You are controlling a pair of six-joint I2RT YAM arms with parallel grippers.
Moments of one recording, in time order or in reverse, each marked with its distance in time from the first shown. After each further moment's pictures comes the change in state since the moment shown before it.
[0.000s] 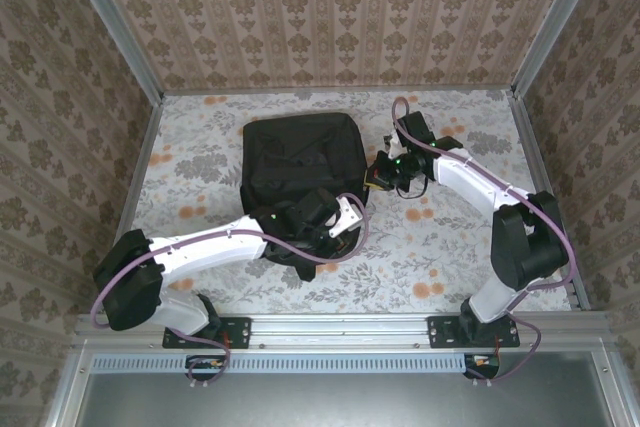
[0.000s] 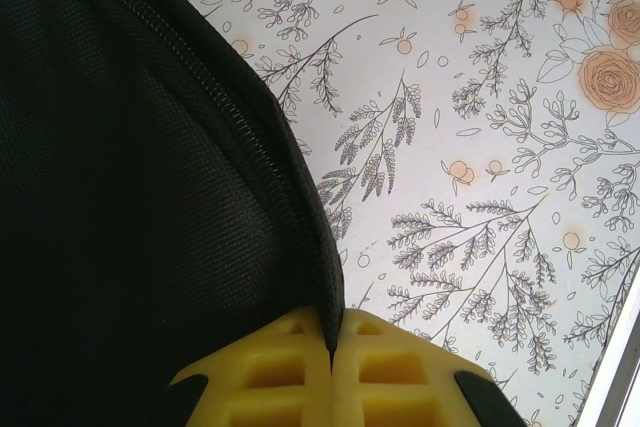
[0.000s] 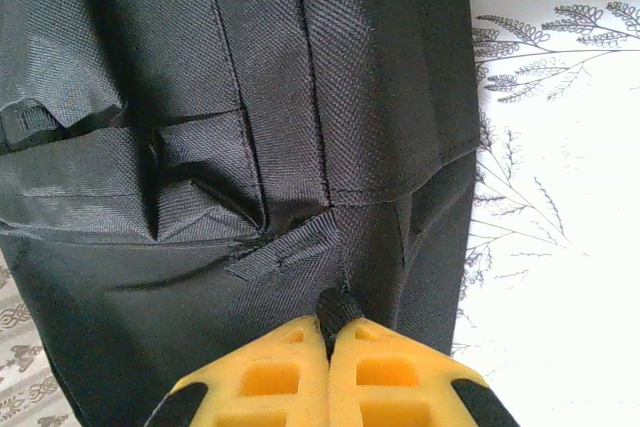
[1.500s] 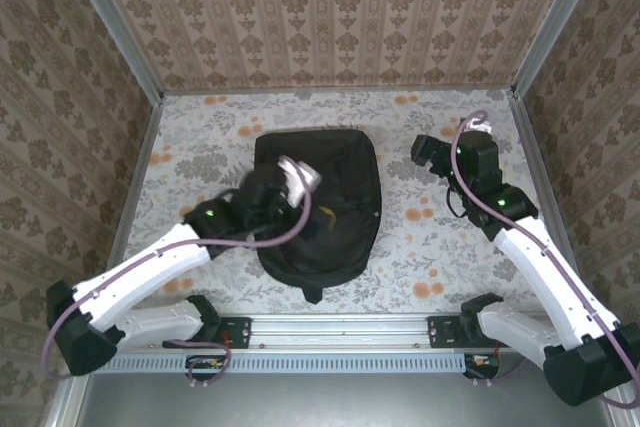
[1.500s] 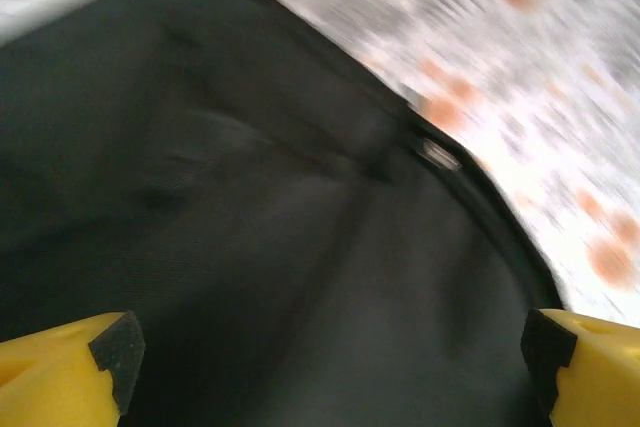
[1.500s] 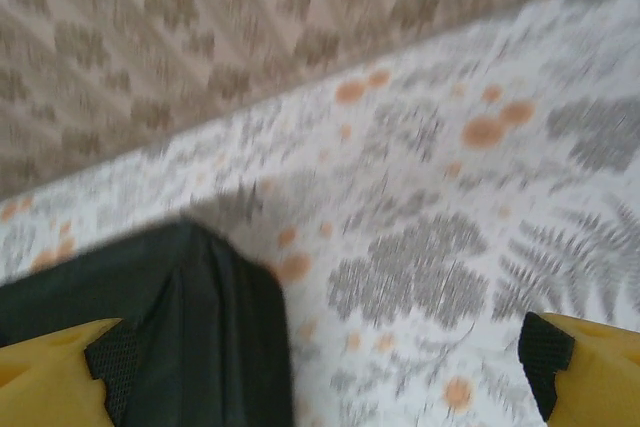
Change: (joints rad) left arm 0.197 -0.353 0.062 -0.127 -0.140 -0.147; right arm -0.038 -0.661 -0.262 0.203 0.765 -0.172
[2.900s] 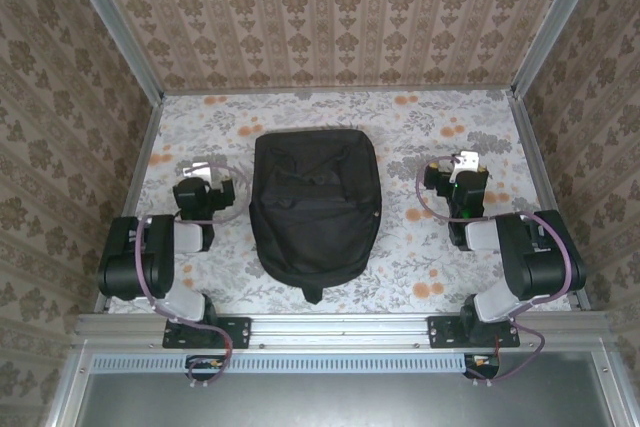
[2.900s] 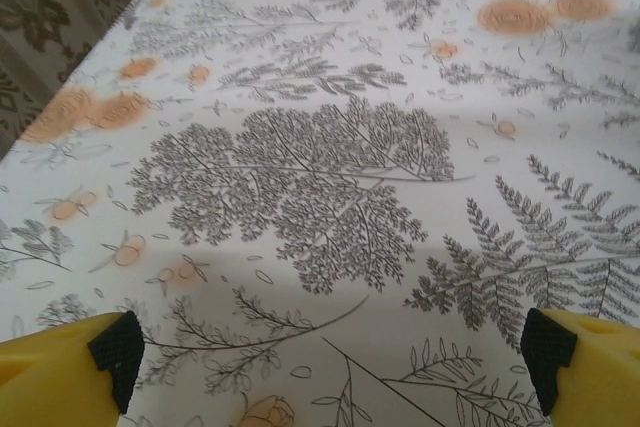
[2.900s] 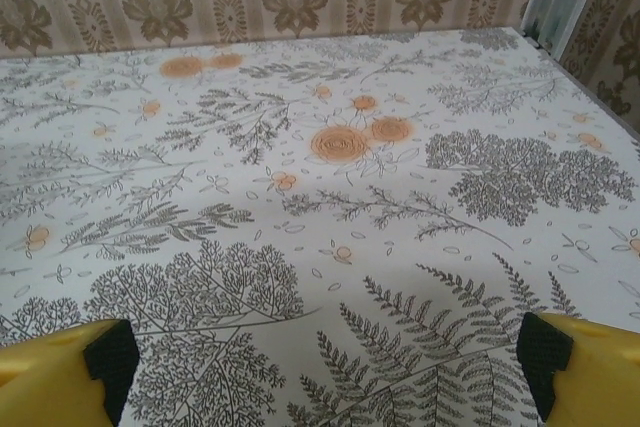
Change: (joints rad) left arm 0.854 0.495 -0.598 1.254 -0.106 0.194; right arm -0.256 0.561 -0.575 1.270 -0.058 -0.452
